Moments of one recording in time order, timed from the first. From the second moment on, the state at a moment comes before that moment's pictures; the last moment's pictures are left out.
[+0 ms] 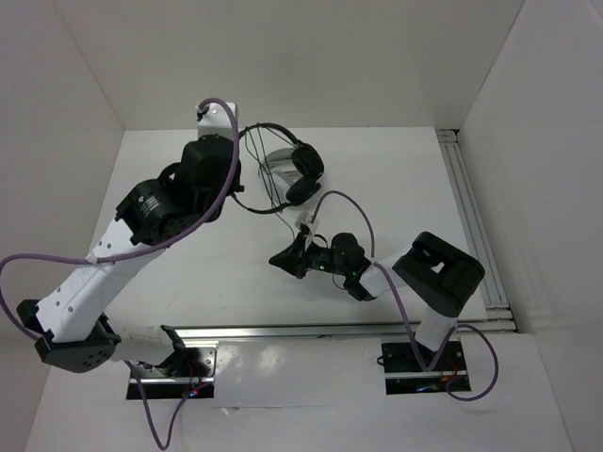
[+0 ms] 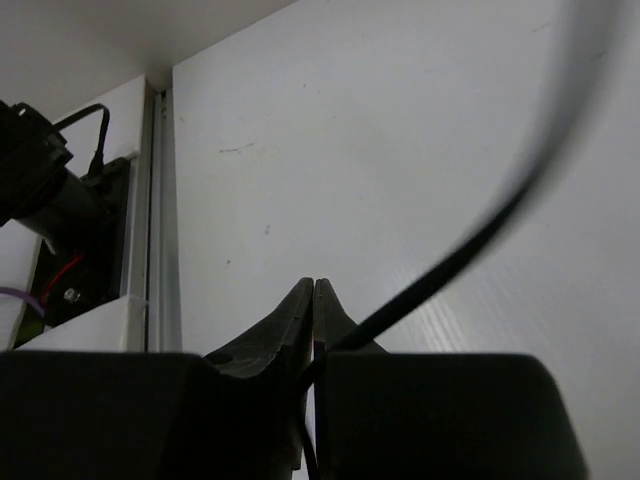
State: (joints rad) left arm -0.84 1.30 1.77 -0.93 -0.77 -0.31; right arm 0.81 1.73 0.52 1.19 -0.47 0.30
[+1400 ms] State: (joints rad) left arm -0.63 1.41 1.37 -0.94 -0.62 -0.12; right arm 1.37 1.17 0.84 0.15 0.76 -0.34
